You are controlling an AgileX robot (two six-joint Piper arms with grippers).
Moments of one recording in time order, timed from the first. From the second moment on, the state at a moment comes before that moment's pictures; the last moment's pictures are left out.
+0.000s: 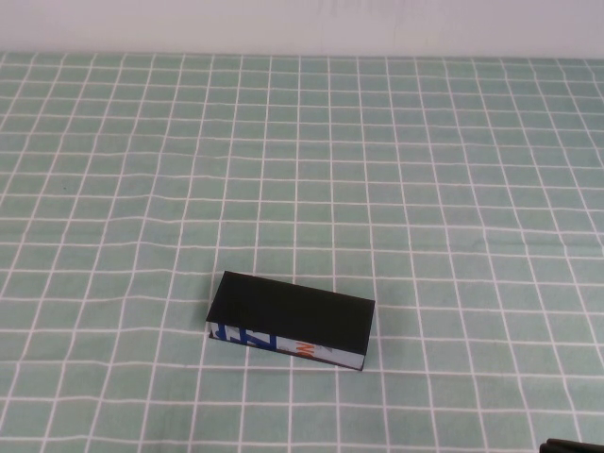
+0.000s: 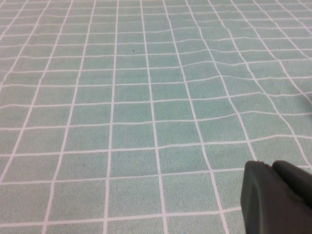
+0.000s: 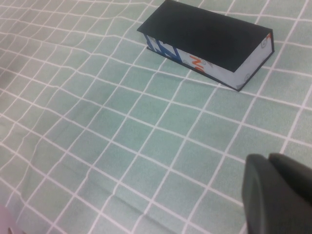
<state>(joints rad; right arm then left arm) 0.38 0.38 -0.29 0.75 0.64 -0.41 -0.14 -0.01 0.02 0.03 0.39 -0.03</state>
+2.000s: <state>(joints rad) 0.14 -0.01 0.03 0.33 0.36 -0.28 -0.14 -0.01 0.02 0.03 0.39 -0.03</state>
